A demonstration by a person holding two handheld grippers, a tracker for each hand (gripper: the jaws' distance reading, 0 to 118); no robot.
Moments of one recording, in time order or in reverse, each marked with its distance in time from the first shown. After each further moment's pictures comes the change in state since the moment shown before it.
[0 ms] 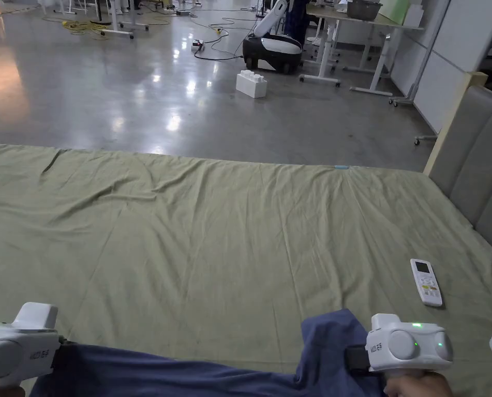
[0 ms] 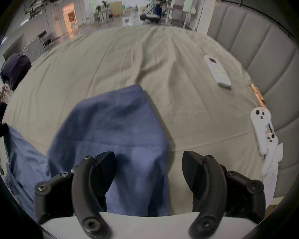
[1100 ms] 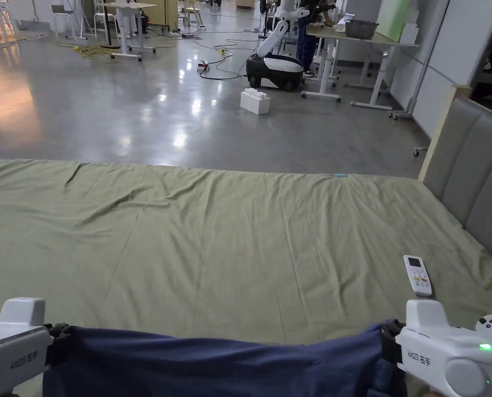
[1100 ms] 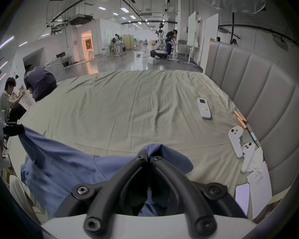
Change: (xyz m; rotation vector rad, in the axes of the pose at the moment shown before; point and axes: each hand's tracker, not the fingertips) left arm -0.009 -0.058 0.130 0.230 -0.029 0.074; right arm -0.011 -0.099 0.199 0.431 0.061 0.021
